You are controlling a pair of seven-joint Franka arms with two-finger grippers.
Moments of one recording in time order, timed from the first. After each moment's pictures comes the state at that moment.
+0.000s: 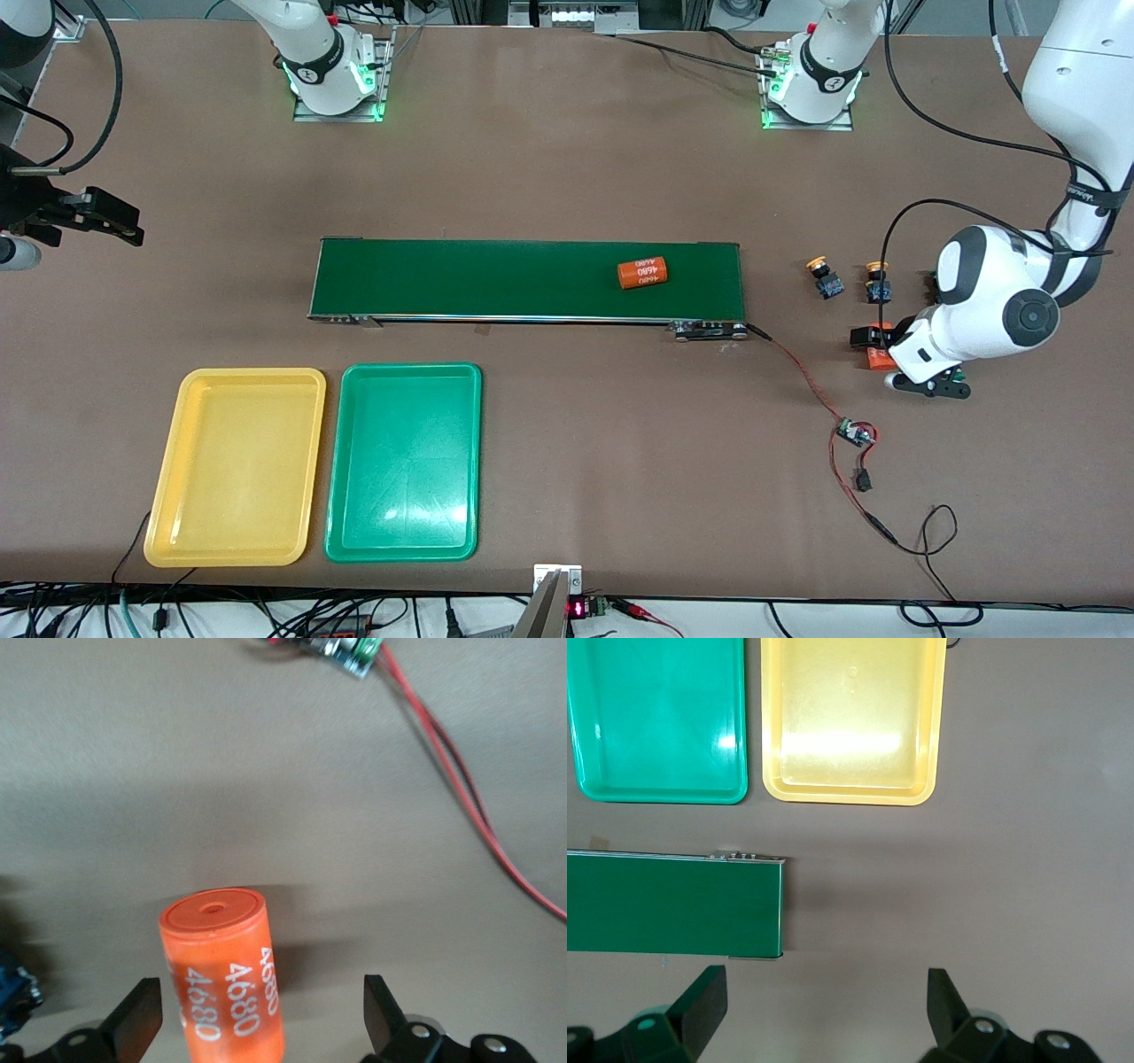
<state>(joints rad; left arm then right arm) 0.50 0.59 -0.43 -1.93 0.28 2.29 0.02 0.11 0.11 -0.12 -1.49 -0.05 1.55 -0.05</state>
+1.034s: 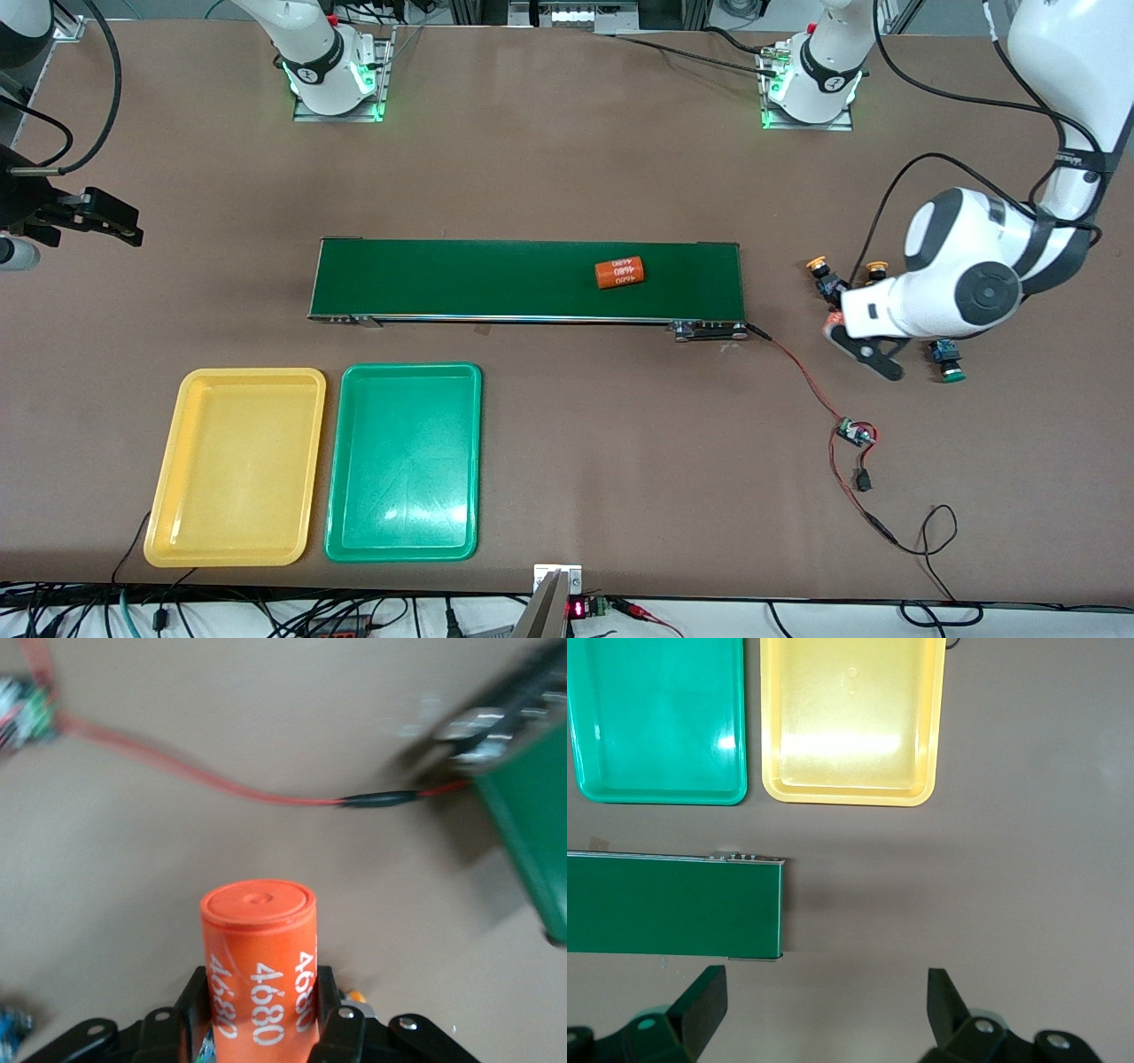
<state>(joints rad) 0.52 0.46 -0.69 -1.90 0.29 2.00 0.42 0.10 0.11 -0.12 -1.49 -0.05 1.56 -0.05</state>
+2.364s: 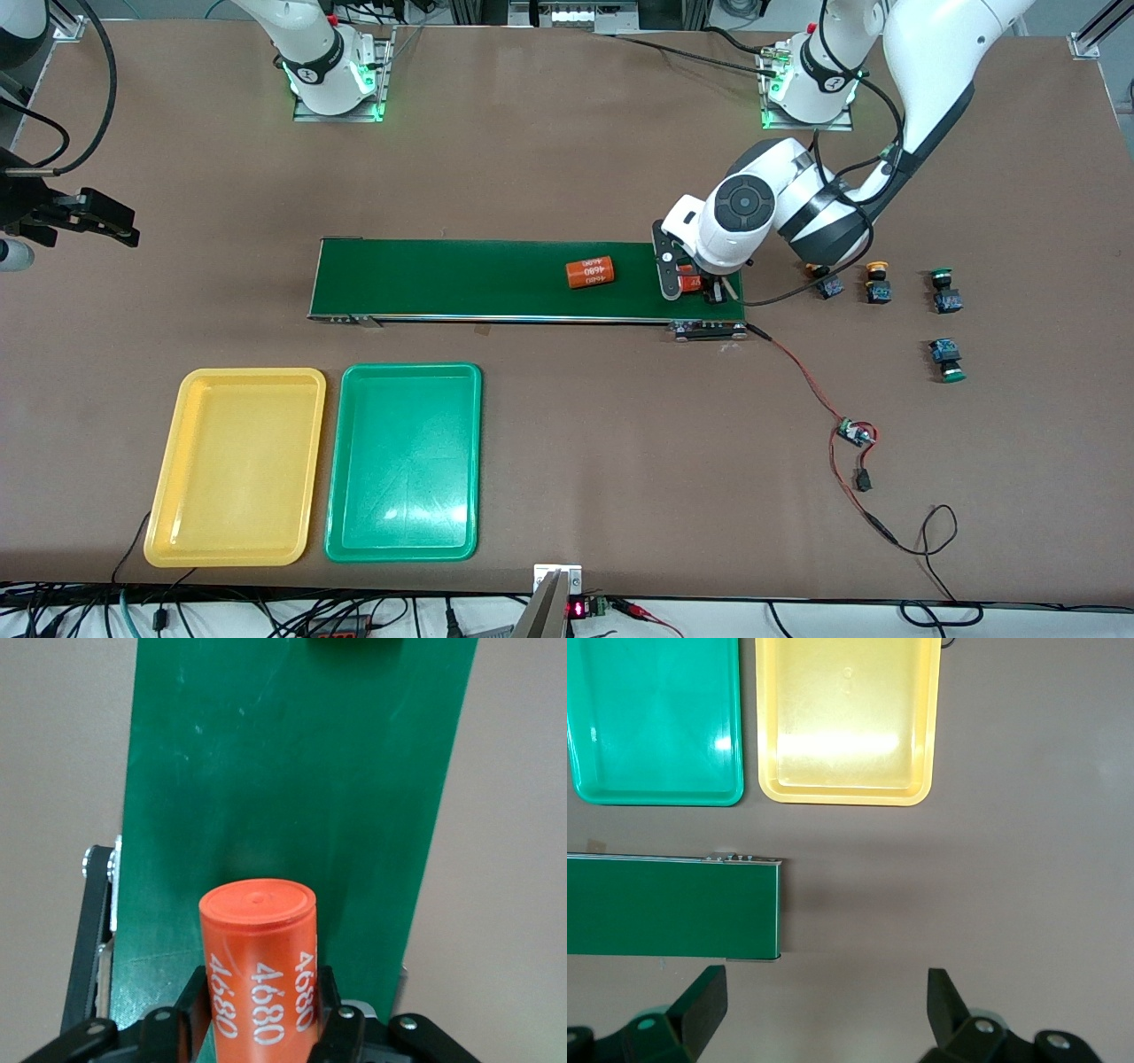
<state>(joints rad) 0.32 0.55 -0.90 -2.02 0.47 2.15 0.56 0.10 0.11 -0.12 -1.49 -0.05 1.56 -0.05</state>
